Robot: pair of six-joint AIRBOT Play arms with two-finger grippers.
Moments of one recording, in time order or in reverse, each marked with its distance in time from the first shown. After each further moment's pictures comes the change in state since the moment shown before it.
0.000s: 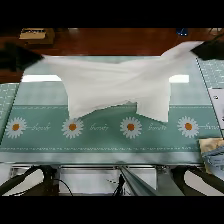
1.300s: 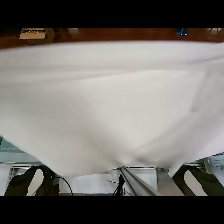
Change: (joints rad) left arm 0.000 0.512 0.399 0.622 -0.396 -0.319; right arm -0.002 0.279 0.579 -0.386 0.677 0.476
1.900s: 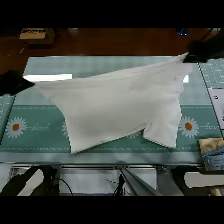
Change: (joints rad) left arm -0.033 -0.297 -0.671 -0.130 0.484 0.088; right arm 0.154 -0.700 -0.127 0.059 -0.190 -0.032
